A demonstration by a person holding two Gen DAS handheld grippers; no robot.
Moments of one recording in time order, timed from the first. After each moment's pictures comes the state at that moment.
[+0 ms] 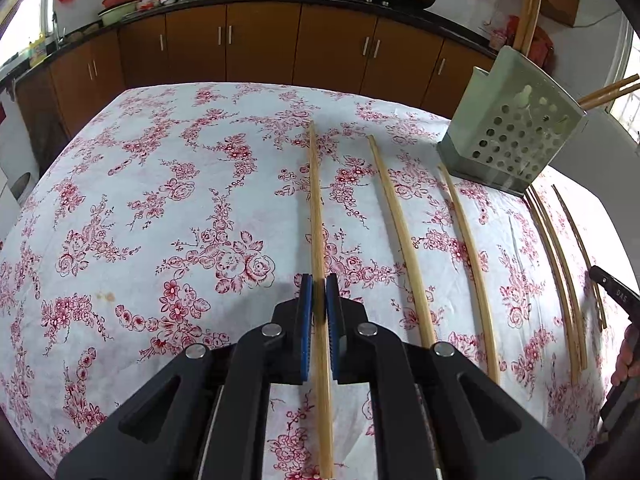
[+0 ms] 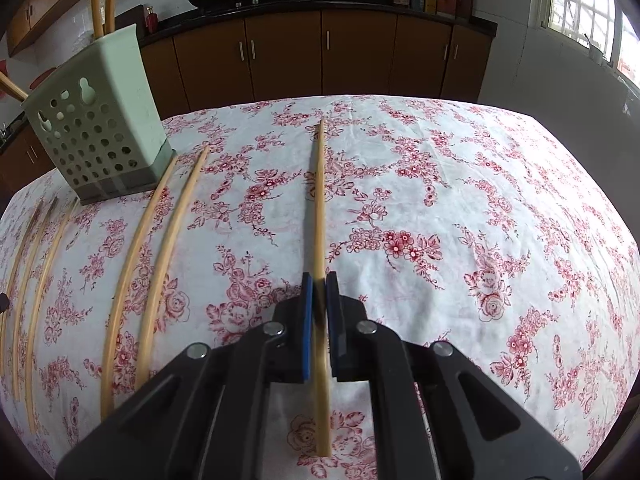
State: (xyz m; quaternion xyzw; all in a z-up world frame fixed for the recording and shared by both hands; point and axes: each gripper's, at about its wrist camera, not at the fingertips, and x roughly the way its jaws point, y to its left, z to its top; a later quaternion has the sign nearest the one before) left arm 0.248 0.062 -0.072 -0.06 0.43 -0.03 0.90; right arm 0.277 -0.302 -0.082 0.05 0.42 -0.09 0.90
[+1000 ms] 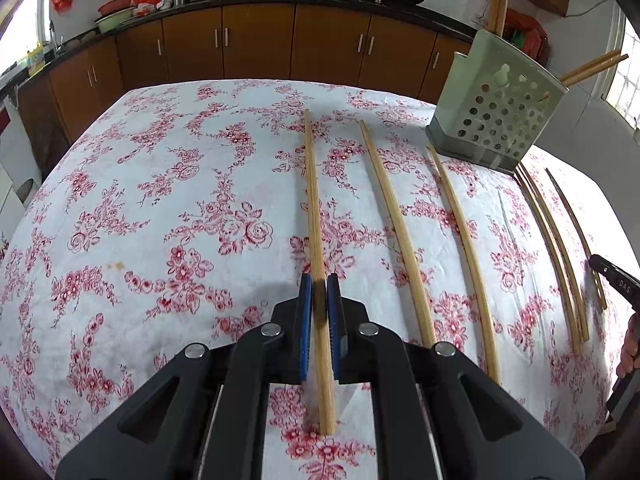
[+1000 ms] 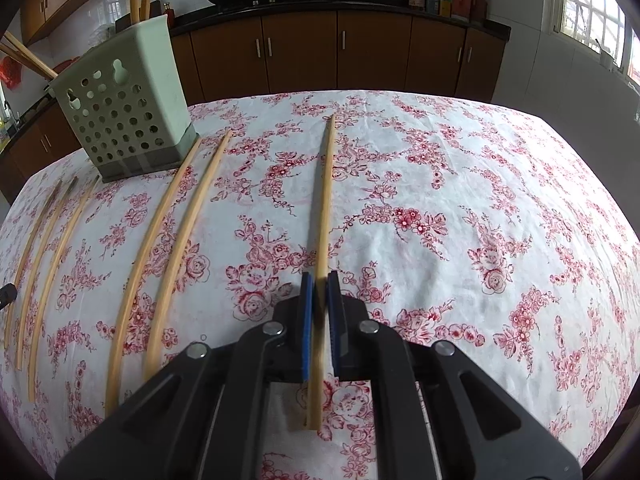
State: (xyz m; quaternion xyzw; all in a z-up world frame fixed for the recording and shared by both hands) left arm 0.218 0.057 -0.072 -0.04 0.43 -0.03 0.90; right arm 0.246 -0.290 -0.080 0.04 0.42 -0.07 0.90
